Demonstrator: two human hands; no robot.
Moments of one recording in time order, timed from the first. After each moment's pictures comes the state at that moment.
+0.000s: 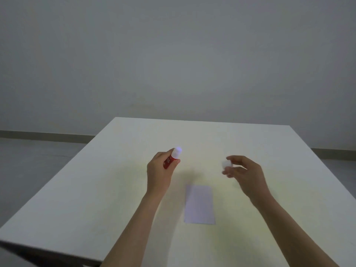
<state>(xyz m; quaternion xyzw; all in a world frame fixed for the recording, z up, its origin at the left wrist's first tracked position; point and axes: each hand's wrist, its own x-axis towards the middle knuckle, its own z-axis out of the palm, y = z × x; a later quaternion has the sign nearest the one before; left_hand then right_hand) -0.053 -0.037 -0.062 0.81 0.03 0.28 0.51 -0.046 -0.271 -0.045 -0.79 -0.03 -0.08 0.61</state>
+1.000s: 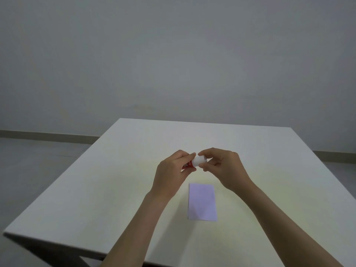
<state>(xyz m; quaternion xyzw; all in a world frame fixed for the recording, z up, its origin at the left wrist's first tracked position) -0.085 -0.051 -0.025 0.89 -0.15 0.29 0.30 -0.062 -0.217 -0.001 -0.85 -0.21 -0.07 0.48</state>
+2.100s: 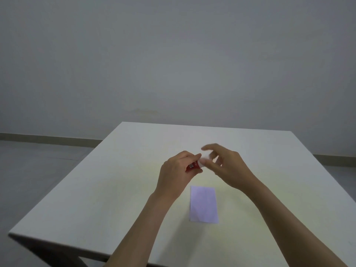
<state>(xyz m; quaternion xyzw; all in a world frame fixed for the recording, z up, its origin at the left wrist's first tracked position) -0.095 -0.060 -0.007 0.89 -0.14 0.28 0.33 -0.064 -0.225 0.018 -0.88 -0.23 -0.07 0.41</state>
